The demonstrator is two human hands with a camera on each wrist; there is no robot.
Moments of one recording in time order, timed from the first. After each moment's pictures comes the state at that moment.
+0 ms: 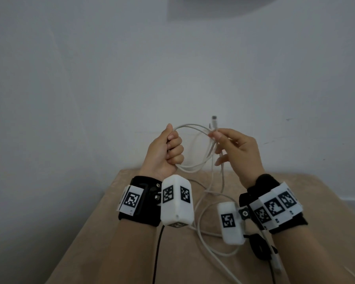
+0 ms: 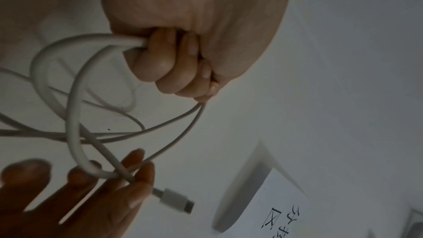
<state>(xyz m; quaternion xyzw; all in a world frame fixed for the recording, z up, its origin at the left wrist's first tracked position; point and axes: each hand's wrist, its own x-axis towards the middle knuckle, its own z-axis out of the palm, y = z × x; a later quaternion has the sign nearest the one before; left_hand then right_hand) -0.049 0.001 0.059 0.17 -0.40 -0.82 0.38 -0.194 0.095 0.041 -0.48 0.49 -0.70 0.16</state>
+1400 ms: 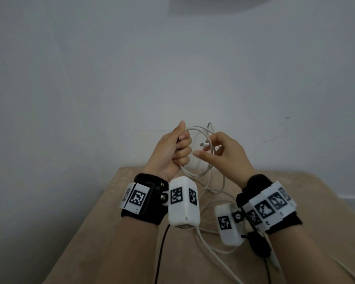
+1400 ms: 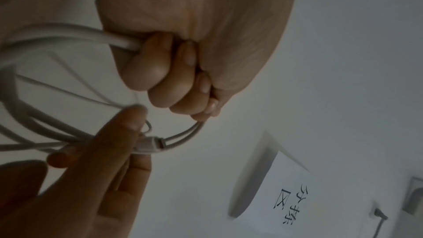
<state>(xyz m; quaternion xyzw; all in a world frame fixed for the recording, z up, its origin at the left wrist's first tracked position) -0.055 0.011 0.059 0.17 -0.51 -0.77 0.35 -0.188 0.090 0.031 -0.53 0.64 -0.55 0.10</state>
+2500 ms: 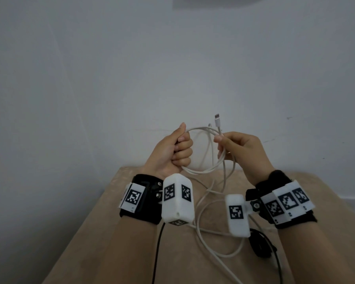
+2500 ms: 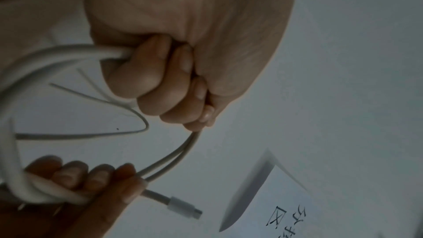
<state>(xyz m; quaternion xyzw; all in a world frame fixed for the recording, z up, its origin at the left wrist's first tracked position) -0.052 0.005 0.058 0.15 -0.48 -0.81 0.29 -0.211 0.101 0.042 -0.48 0.53 -0.66 0.23</state>
